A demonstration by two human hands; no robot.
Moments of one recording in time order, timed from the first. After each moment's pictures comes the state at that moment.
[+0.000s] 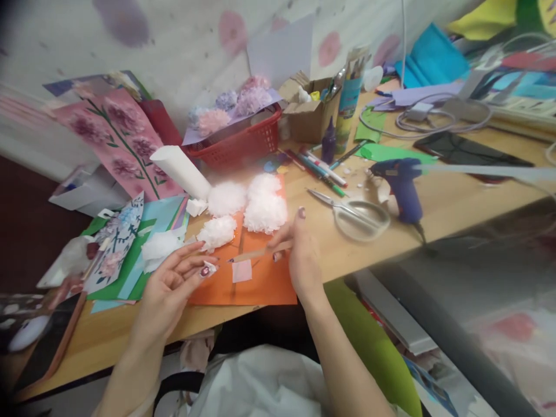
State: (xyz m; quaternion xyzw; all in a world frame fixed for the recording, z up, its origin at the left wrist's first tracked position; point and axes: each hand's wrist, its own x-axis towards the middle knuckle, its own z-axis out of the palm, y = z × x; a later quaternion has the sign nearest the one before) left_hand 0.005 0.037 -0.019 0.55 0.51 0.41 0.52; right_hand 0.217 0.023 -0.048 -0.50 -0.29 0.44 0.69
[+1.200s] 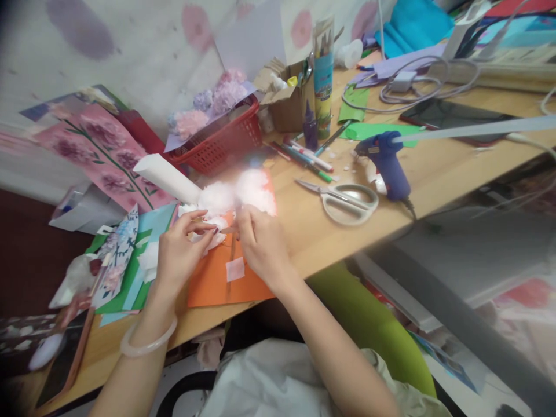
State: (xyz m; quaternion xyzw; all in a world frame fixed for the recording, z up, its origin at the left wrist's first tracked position) left_hand 0.033 0.109 -0.016 0.79 0.54 0.27 0.12; right_hand 0.198 0.046 -0.044 -0.54 -0.46 0.30 0.64
